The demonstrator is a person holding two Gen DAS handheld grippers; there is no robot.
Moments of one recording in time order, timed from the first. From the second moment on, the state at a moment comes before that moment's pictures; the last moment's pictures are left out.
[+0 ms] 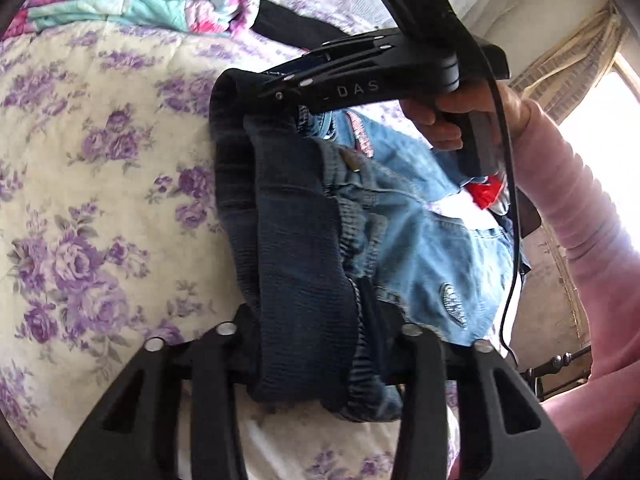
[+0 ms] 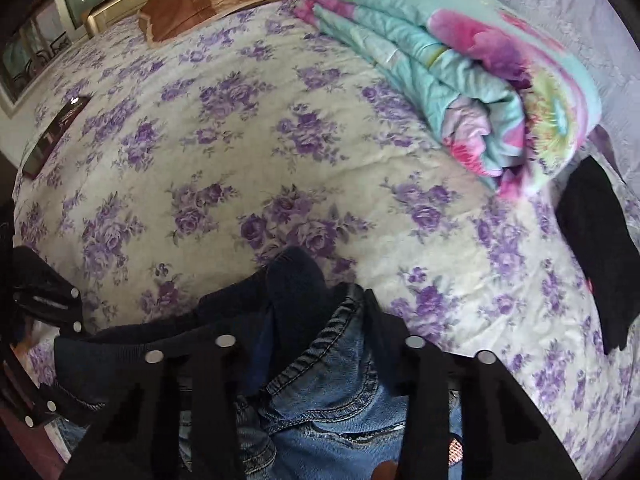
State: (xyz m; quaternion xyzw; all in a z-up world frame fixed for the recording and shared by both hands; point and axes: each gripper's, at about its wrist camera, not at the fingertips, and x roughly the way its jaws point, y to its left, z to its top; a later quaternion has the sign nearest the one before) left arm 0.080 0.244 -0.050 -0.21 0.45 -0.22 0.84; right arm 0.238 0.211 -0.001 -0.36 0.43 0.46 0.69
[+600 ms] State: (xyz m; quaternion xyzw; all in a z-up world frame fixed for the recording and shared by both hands) left arm 0.042 0.304 -0.040 -0.23 0.42 -0.11 0.87; right arm 0.211 0.230 0.016 -0.24 0.36 0.50 0.75
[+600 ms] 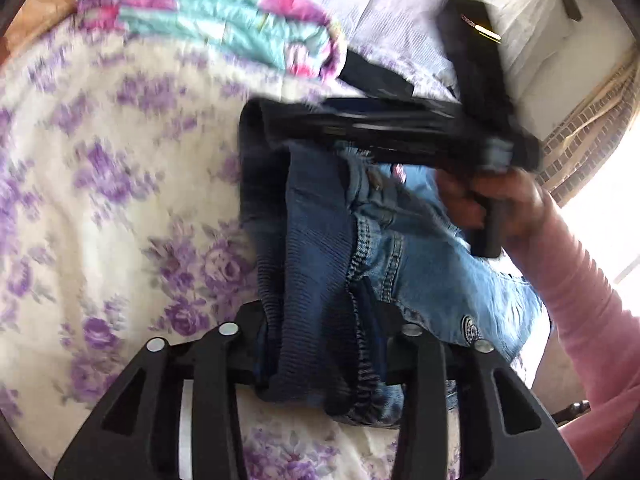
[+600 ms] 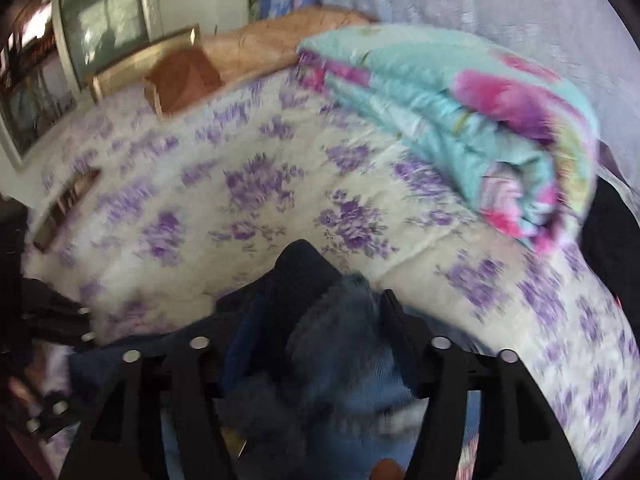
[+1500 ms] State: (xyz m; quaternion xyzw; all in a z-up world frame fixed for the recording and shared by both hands) left arm 0.033 0.242 0.060 -0.09 0.34 -0.07 0.93; right arm 0.223 -0.188 0.046 0.14 0.32 0.23 0.91
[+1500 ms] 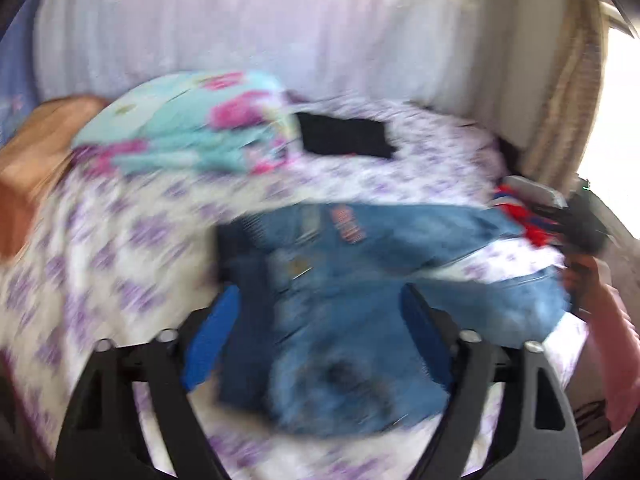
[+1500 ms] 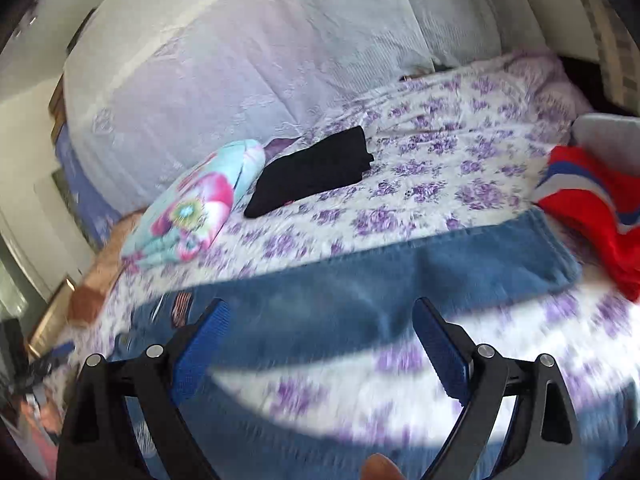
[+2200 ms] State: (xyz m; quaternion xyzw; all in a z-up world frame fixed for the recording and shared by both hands) left arm 0.167 0.286 0.058 0.03 0.46 -0.10 0.88; right arm 0.231 -0.090 0.058 -0.12 0.33 0.34 0.87
